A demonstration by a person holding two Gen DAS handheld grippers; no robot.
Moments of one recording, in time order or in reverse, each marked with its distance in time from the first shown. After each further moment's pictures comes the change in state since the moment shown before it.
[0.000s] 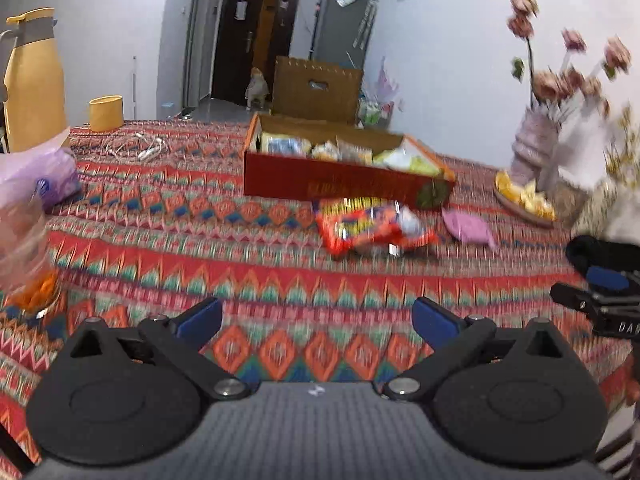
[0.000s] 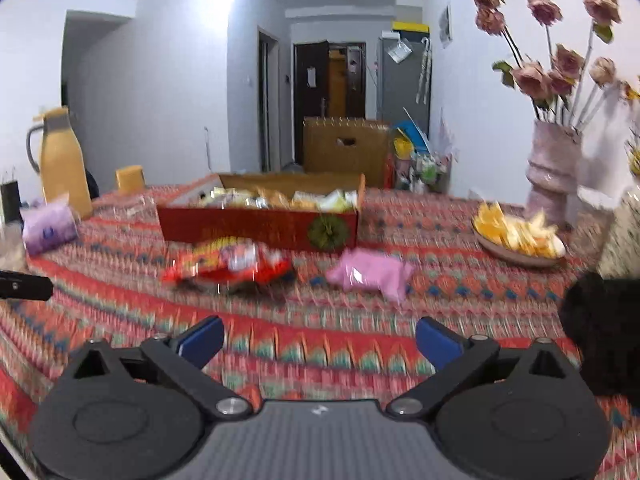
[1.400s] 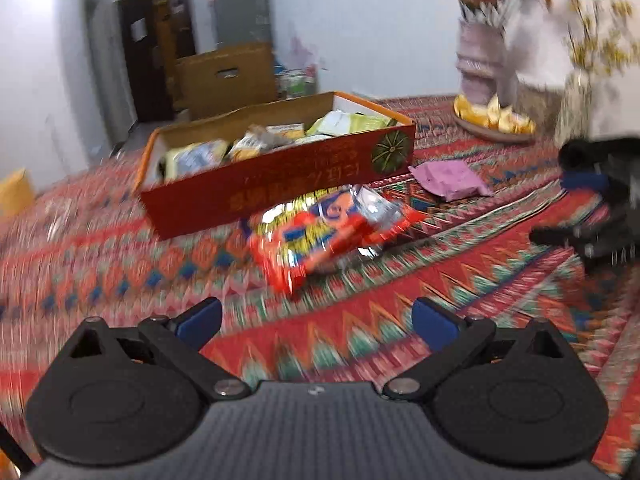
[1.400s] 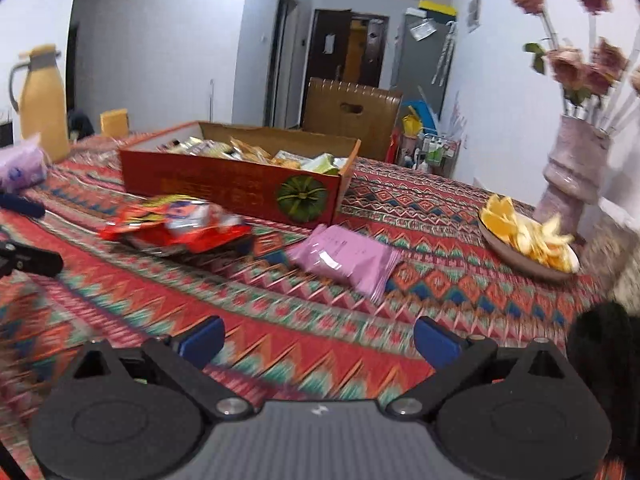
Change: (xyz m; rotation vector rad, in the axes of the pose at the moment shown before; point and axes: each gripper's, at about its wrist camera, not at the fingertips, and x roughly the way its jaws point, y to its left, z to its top) left arm 0.117 -0.048 0.044 0.387 0.063 -0.085; right arm 0.092 -0.037 0.021 -0.148 0.108 -0.016
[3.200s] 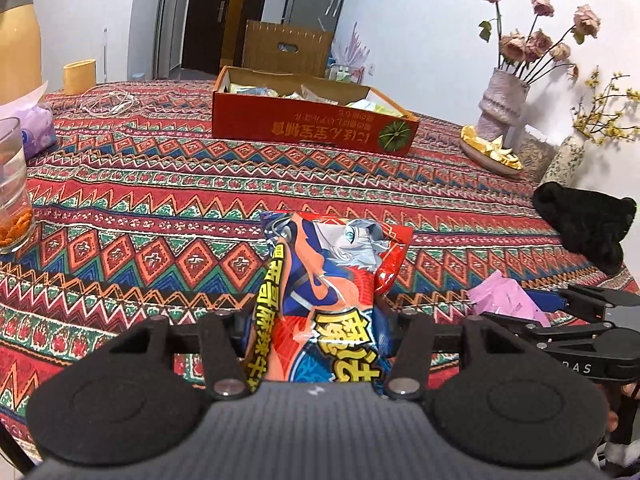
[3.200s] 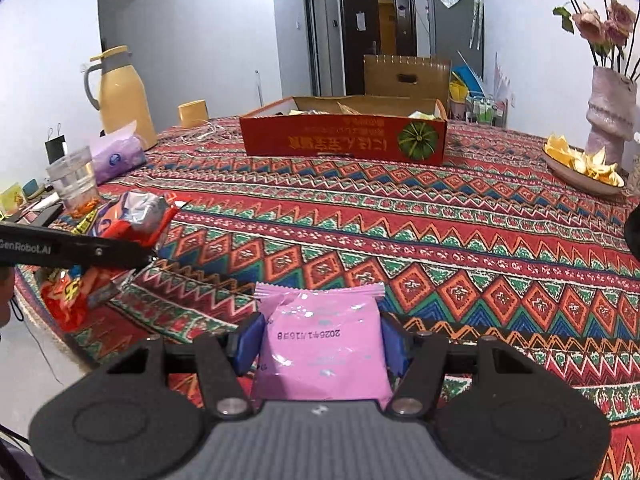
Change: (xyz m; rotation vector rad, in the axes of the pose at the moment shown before) left arm -0.128 -0.010 -0.098 -0.376 0.006 -0.034; right arm -0.111 0.099 -0.068 0.112 0.049 0.198
